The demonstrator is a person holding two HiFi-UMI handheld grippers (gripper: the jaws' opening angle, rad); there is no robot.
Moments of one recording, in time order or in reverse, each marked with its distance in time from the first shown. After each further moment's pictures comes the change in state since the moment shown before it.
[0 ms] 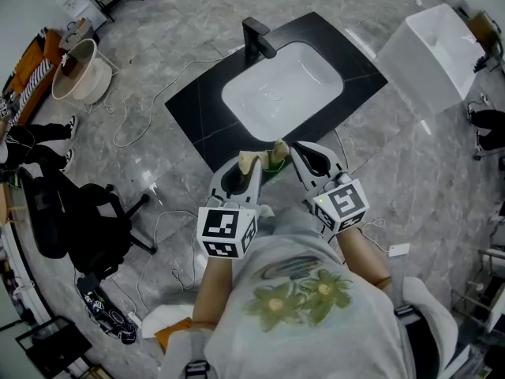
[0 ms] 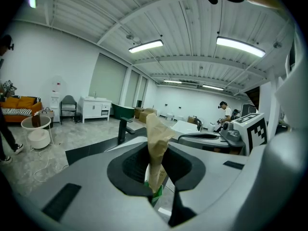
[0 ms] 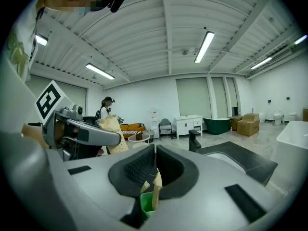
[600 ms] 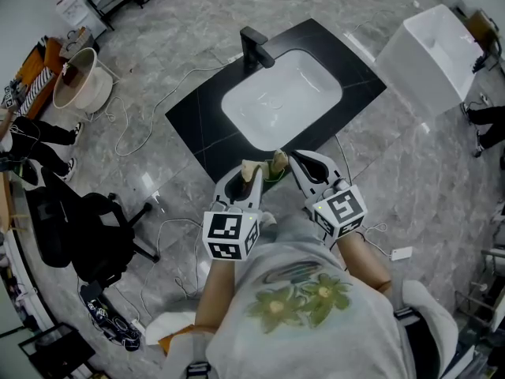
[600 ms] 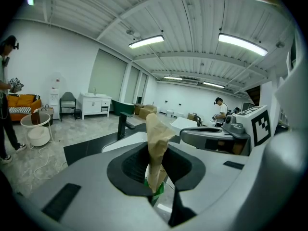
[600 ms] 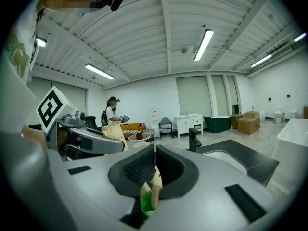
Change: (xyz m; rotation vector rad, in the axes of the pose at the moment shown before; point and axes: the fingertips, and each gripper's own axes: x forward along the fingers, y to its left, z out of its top) left arm 0.016 0.002 -0.014 -0.009 0.046 -0.004; right arm 0.003 -0.006 -0.001 0.012 0.012 0.009
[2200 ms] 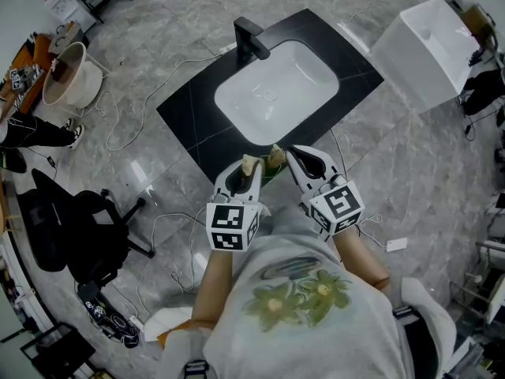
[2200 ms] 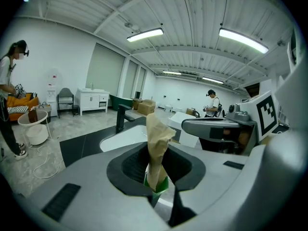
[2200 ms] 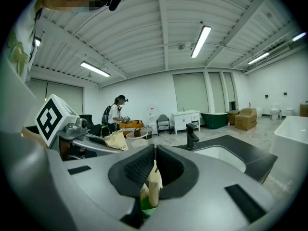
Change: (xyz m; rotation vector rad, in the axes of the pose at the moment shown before) left arm 0.029 0.011 -0.031 0.008 0.066 -0.020; right arm 0.013 -0.010 -0.017 0.026 0.037 -0.030
